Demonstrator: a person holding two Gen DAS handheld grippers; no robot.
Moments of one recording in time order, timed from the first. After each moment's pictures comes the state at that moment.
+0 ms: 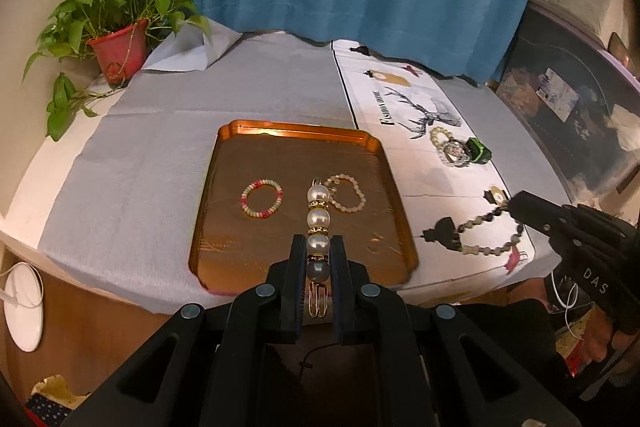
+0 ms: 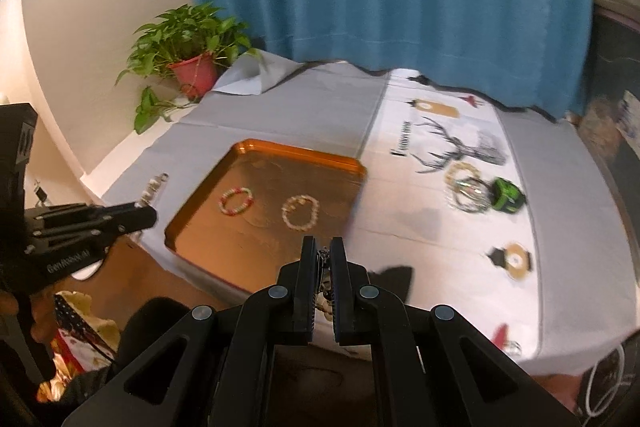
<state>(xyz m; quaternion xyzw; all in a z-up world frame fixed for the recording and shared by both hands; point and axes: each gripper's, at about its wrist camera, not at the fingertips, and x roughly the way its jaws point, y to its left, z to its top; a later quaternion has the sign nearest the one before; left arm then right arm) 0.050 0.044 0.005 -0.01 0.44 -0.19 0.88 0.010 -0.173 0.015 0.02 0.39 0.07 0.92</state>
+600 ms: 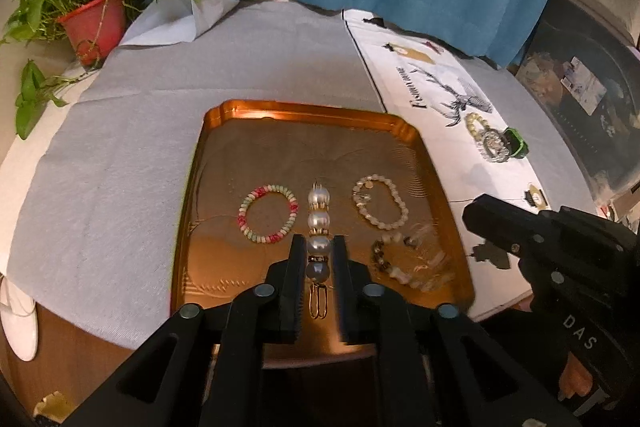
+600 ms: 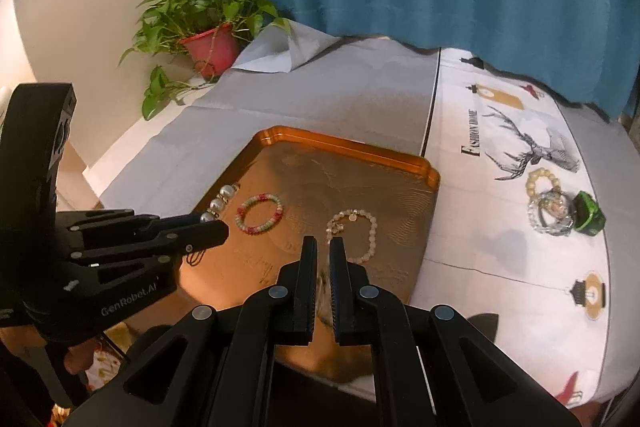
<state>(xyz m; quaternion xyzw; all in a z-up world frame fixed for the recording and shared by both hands) 0.125 0.037 -0.060 0.00 0.48 -0.19 0.86 0.096 -0.126 -0.047 0.03 0.42 0.11 0.90</state>
